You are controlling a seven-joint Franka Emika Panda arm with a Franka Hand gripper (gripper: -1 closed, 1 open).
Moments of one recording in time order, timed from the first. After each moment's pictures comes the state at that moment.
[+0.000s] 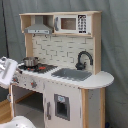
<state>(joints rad) -0.45 -1.26 1.21 -2.22 0.03 1.80 -0.51</state>
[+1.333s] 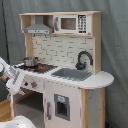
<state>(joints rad) -0.47 -1.20 1.21 -2.36 0.34 1.91 -0.83</state>
